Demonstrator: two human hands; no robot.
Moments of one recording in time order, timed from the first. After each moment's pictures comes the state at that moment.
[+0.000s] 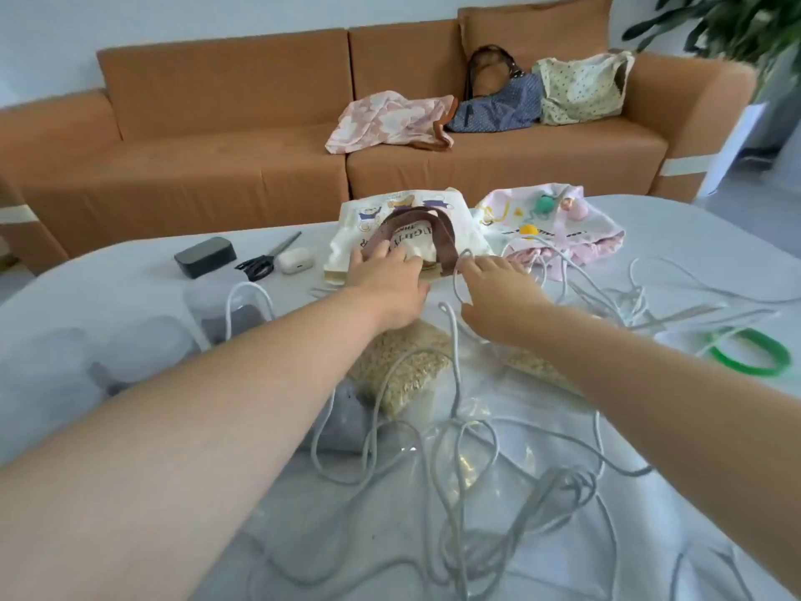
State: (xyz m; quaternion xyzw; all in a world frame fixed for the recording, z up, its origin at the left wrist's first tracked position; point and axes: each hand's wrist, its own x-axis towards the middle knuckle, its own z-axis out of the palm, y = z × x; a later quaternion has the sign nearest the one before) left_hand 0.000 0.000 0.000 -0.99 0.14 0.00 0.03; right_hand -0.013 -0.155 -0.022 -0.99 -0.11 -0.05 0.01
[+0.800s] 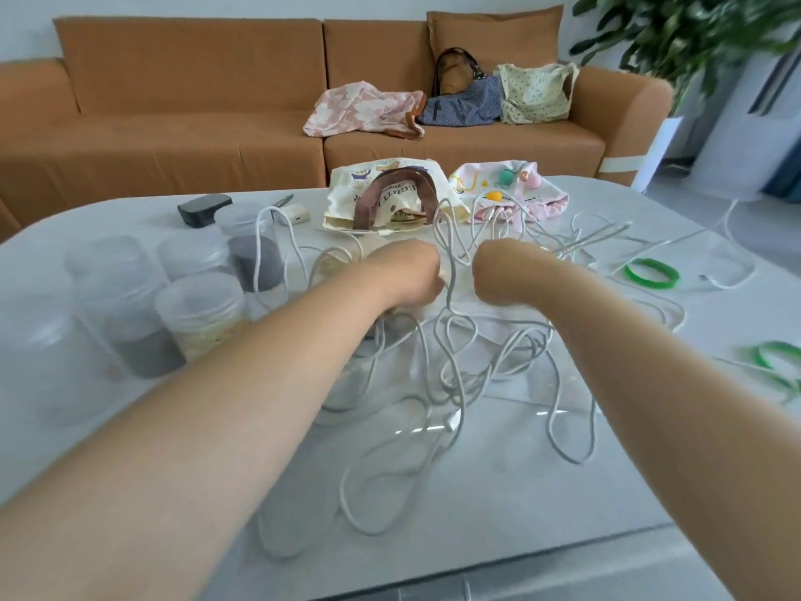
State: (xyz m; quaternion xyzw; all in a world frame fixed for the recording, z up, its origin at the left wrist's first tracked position) left_hand -0.123 -0.001 0.009 -0.97 0.24 0.03 -0.04; right_hand -0.143 -0.133 0.013 -1.00 -0.03 0.05 -0.05
